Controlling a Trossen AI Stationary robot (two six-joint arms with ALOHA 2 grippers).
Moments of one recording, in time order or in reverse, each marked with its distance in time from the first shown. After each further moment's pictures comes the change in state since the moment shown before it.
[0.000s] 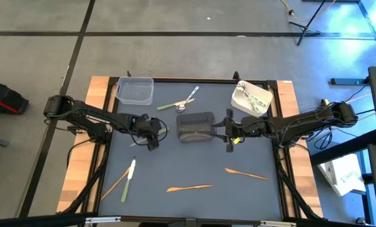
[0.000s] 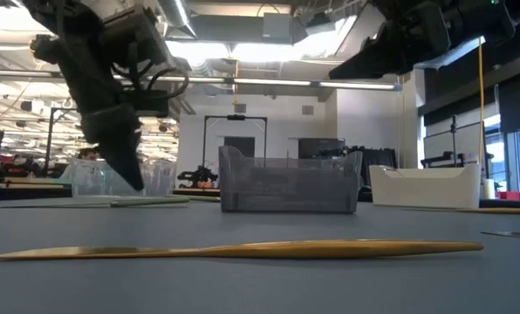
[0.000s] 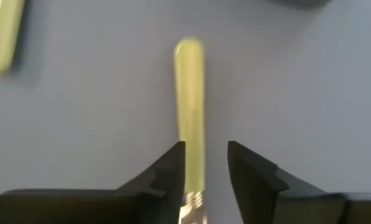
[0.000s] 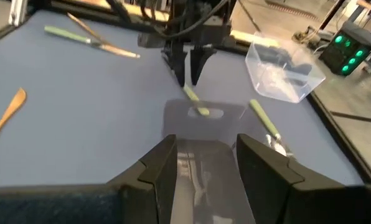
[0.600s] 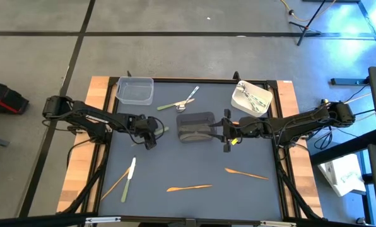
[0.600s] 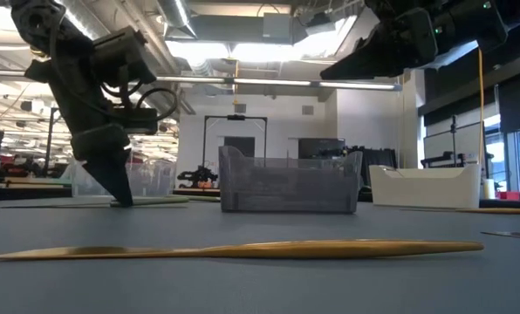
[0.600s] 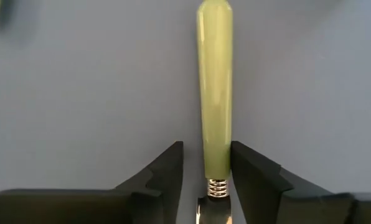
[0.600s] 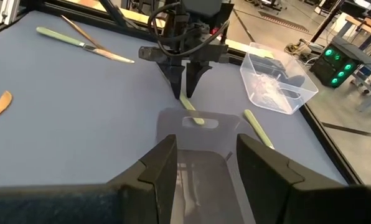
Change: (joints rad) left arm 0.057 -0.005 -0.122 0.116 0.069 0.003; right arm 0.000 0.054 0.000 0.089 0.016 -0.050
